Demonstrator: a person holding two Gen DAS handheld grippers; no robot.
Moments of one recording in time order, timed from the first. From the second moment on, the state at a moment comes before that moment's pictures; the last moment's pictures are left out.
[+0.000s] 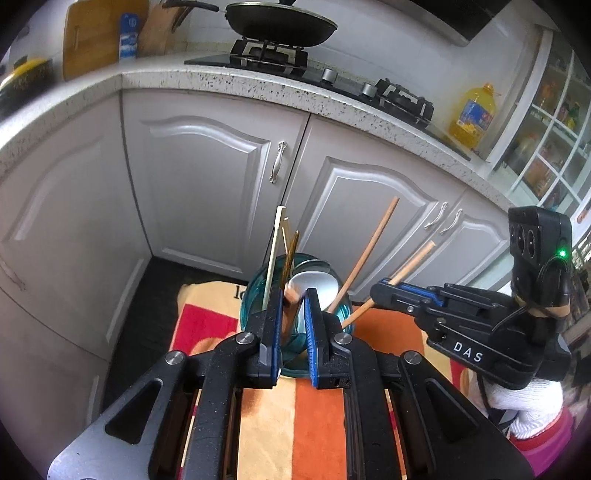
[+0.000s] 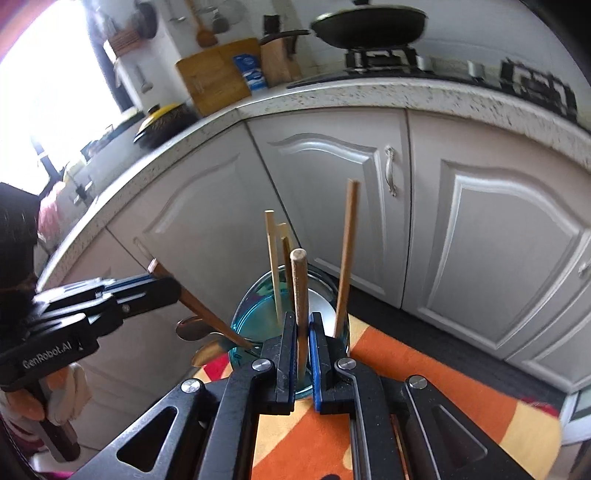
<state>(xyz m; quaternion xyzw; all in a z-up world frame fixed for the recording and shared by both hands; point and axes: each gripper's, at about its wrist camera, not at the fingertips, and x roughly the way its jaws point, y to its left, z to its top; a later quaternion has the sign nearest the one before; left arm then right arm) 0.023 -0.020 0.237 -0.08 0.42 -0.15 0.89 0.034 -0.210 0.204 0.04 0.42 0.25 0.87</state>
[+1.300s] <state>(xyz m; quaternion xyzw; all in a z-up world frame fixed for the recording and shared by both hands) -0.084 -0.034 0.253 -0.04 0.35 -0.10 0.93 -0.088 -0.208 0.226 0.03 0.36 0.17 0.92</state>
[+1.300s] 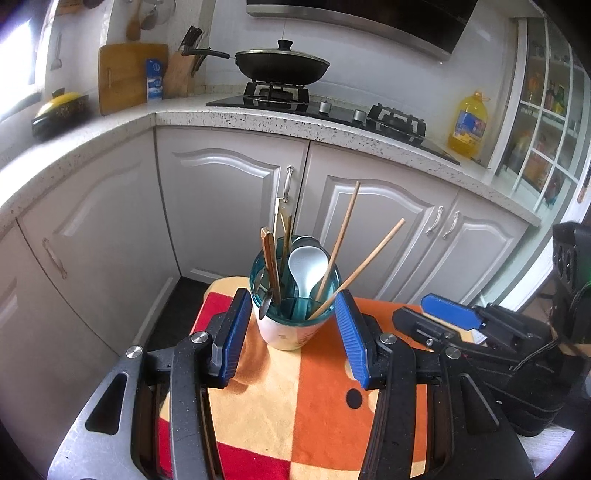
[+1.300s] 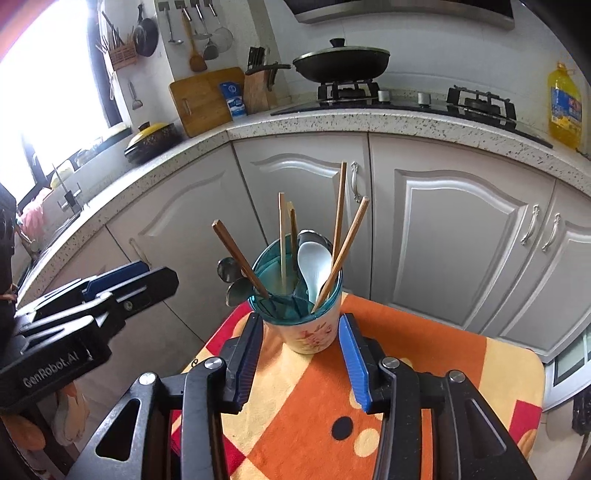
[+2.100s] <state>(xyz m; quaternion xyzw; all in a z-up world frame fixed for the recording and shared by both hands) -0.104 -0.041 0.257 -0.01 0.33 -0.06 0.94 -0.108 -0.202 0.235 0.01 0.34 0.14 0.93</state>
